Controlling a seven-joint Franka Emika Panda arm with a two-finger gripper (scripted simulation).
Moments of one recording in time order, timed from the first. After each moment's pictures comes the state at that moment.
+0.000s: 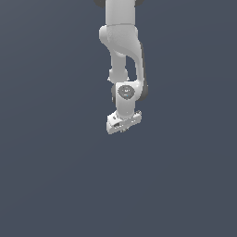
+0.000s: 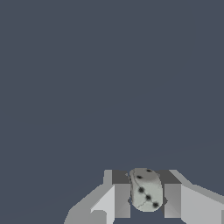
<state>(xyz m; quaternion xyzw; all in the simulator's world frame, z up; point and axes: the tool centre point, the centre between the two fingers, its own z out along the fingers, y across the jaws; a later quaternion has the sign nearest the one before) -0.086 0.032 0.010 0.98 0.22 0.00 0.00</state>
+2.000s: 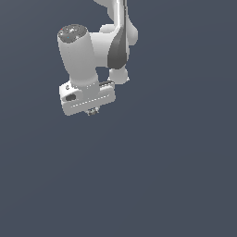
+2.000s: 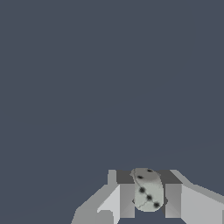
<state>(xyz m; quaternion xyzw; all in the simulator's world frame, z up) -0.035 -0.109 0.225 0.98 0.22 0.00 0.00</state>
